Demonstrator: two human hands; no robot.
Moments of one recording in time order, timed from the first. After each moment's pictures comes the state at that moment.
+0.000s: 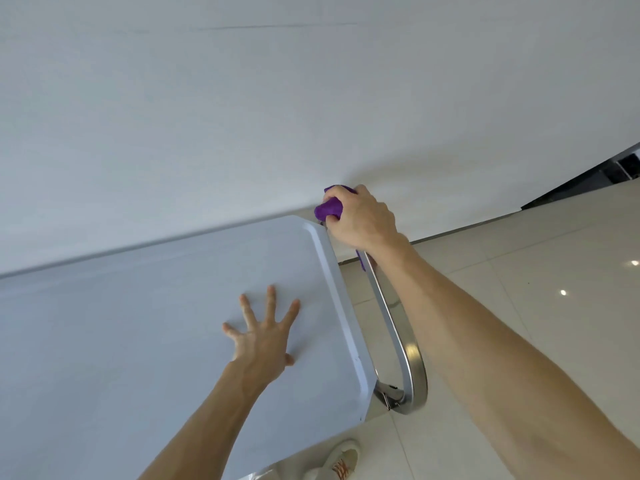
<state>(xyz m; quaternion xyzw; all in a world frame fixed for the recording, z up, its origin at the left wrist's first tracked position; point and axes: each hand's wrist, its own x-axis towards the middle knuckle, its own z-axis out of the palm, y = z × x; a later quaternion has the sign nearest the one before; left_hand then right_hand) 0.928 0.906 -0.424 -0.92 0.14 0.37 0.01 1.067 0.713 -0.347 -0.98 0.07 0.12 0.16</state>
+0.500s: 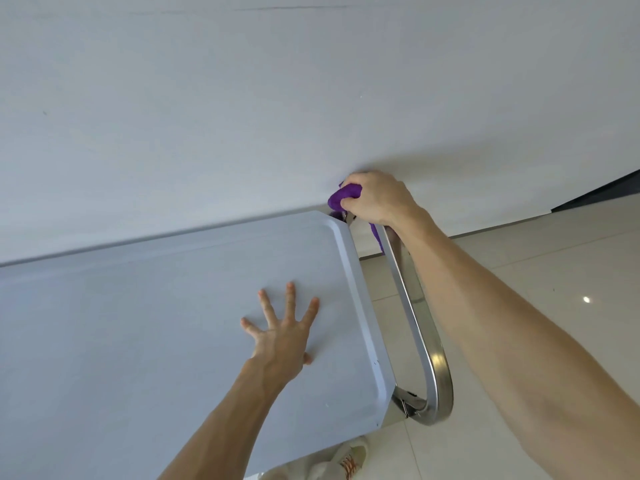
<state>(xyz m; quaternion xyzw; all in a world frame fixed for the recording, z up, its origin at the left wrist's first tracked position) 0.931 0.905 -0.424 -0.91 0.15 0.40 0.00 1.114 0.713 -0.352 -0.97 0.03 0.17 0.19</state>
